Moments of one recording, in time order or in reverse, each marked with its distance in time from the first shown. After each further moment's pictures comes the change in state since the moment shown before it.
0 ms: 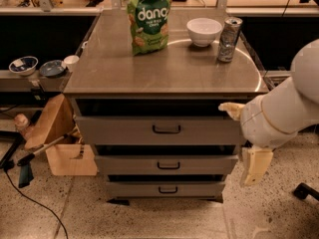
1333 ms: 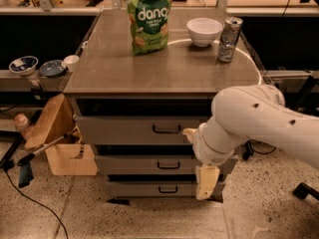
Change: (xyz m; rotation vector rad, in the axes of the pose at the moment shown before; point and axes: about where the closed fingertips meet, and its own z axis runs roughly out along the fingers) arm -0.040 0.011 0.127 -0.107 0.026 0.013
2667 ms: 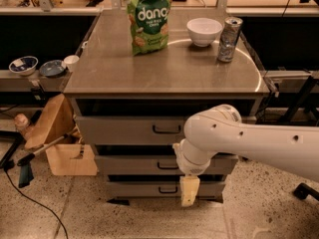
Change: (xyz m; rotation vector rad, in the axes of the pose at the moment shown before) arm 0.000 -0.004 0.100 -0.058 0.053 0.036
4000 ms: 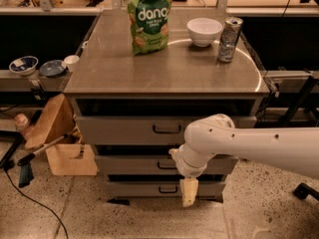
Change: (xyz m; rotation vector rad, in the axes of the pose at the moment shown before) arm 0.014 -0.011 0.055 -0.033 -0.042 -0.100
